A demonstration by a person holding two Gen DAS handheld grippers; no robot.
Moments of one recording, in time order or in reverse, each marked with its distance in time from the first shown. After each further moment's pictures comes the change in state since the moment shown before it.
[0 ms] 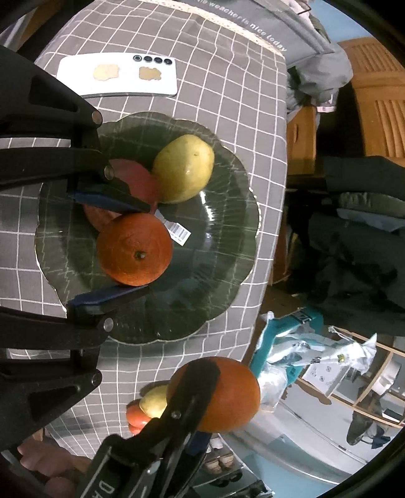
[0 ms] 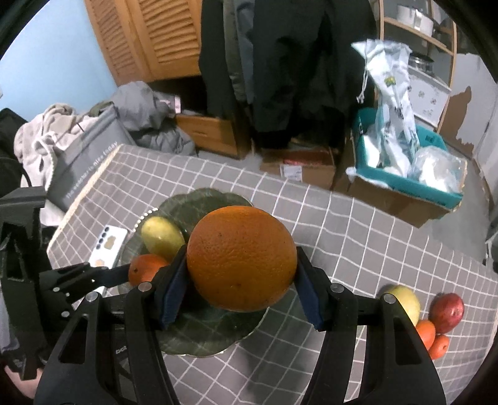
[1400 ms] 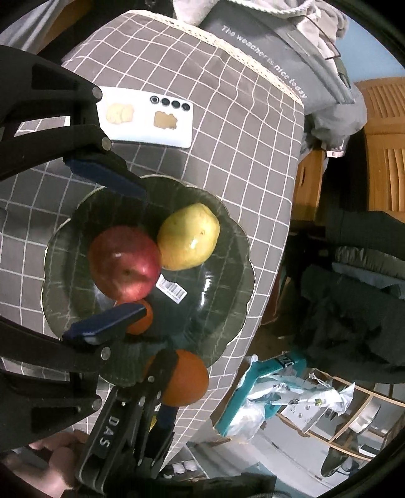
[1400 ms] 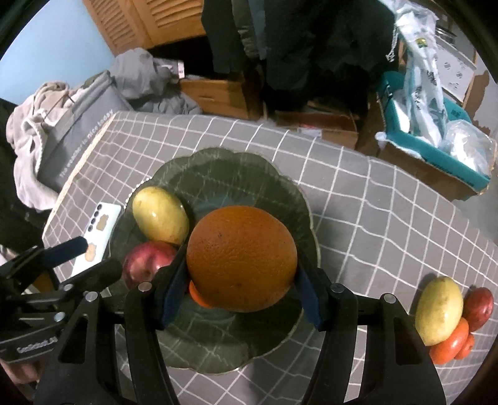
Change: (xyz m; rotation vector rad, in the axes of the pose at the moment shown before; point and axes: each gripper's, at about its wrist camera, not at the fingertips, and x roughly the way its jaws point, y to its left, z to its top) left arm -0.016 0.052 -0.006 -0.116 -0.032 0.115; right arm 0.067 0.015 -0.006 0.003 0.153 0.057
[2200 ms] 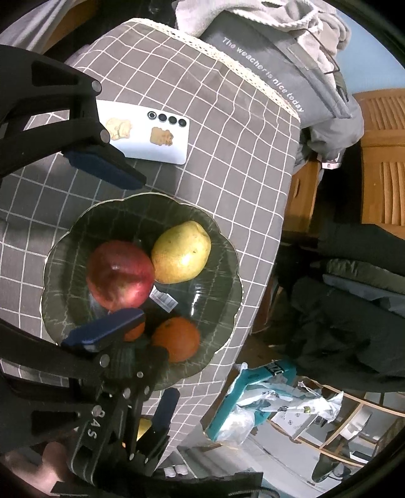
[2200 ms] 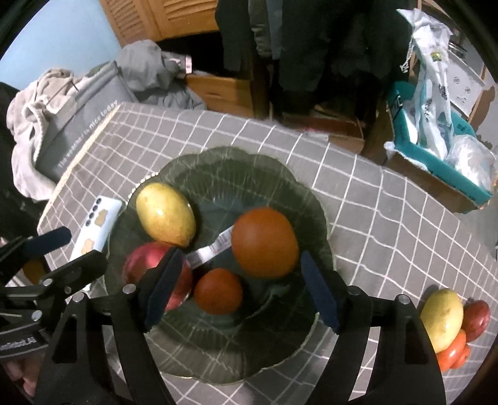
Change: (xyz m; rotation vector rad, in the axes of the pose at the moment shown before) left arm -0.013 0.010 0.003 -0.028 -0.031 0.023; right arm -0.001 0.013 0.005 -0.042 -0.017 -0.020
